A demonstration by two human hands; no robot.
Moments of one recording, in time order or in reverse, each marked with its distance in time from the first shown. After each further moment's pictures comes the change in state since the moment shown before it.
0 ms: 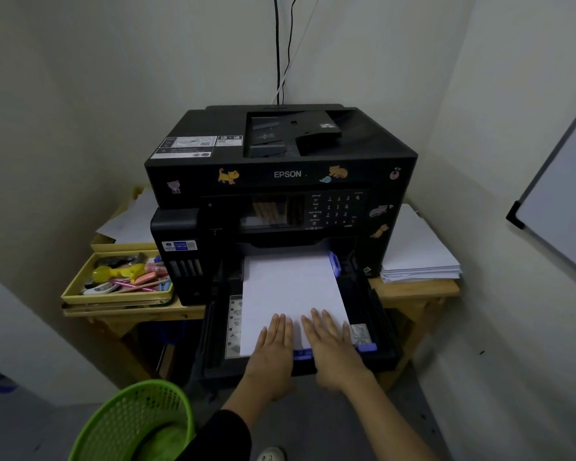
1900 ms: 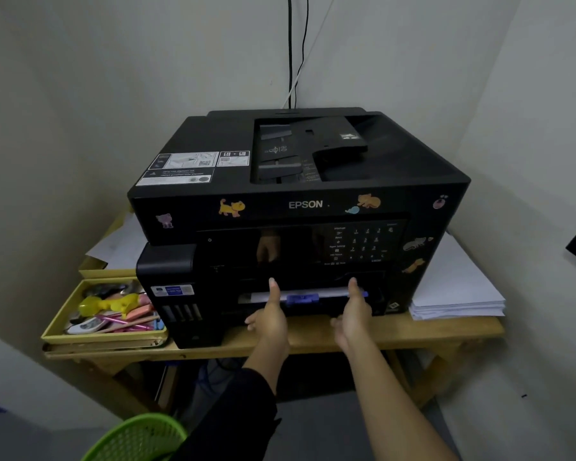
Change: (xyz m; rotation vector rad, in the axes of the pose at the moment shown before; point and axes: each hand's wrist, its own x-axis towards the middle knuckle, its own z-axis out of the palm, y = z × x) left_hand 0.155 -0.039 -0.070 -1.855 0.376 -0.923; right_hand 0.148 0.013 -0.078 2.031 0.489 0.706
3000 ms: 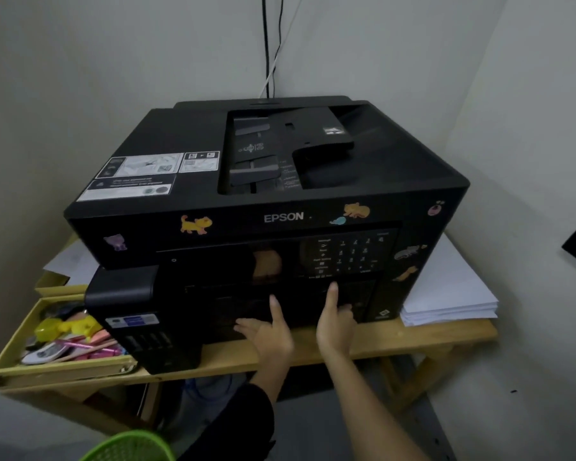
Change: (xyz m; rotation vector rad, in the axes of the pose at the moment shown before) left_hand 0.006 -0.011 0.029 0.352 0.020 0.260; right_hand 0.031 0.011 0.008 -0.512 0.164 -0.335
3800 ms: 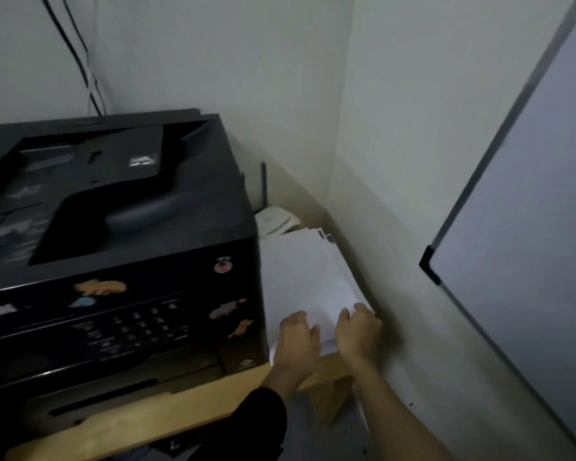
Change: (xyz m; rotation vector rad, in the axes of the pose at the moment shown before) left_hand -0.089 0.040 0.278 0.840 -0.436 0.666; right_hand 0.223 -0.009 -0.225 -0.662 0.240 -0.134
